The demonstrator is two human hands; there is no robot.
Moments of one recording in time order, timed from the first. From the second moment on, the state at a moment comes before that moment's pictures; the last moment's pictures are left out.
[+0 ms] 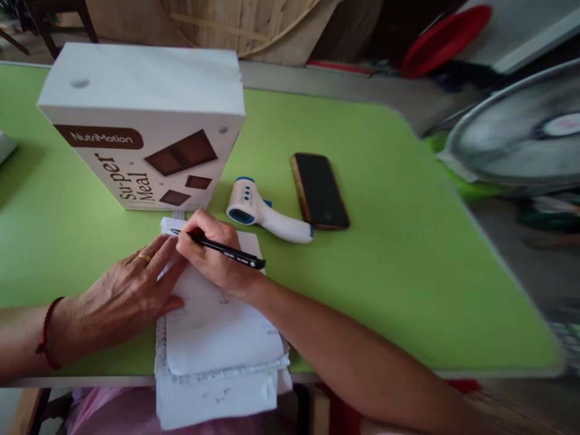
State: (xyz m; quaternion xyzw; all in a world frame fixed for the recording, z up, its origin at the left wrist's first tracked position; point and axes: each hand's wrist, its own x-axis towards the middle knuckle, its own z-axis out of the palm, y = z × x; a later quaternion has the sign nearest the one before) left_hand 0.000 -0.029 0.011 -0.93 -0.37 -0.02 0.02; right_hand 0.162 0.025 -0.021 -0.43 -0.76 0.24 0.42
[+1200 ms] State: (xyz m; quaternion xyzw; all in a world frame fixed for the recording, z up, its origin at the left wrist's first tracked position) left_hand -0.003 -0.030 0.010 -0.93 -0.36 -0.02 0.03; right_hand 0.168 0.026 -0.022 -0.45 -0.75 0.21 0.43
